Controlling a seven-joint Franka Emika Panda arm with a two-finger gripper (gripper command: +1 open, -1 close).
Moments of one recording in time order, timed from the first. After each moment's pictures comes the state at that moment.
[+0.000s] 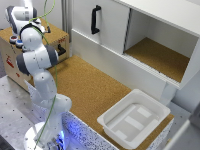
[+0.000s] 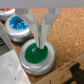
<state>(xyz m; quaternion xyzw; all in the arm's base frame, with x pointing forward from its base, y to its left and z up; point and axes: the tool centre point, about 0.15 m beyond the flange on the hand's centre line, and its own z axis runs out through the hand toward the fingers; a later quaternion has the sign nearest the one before) 0.169 0.452 0.477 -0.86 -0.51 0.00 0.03</state>
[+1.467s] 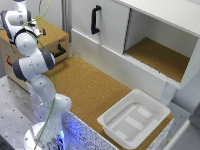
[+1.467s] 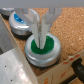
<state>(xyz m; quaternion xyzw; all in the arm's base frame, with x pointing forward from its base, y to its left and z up) 0.156 0.446 0.458 -0.87 -0.50 -0.02 0.02</state>
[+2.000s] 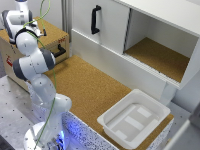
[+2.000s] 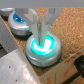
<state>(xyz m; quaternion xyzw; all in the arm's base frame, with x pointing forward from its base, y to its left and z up) 0.157 0.446 0.459 -0.87 -0.49 0.00 0.04</state>
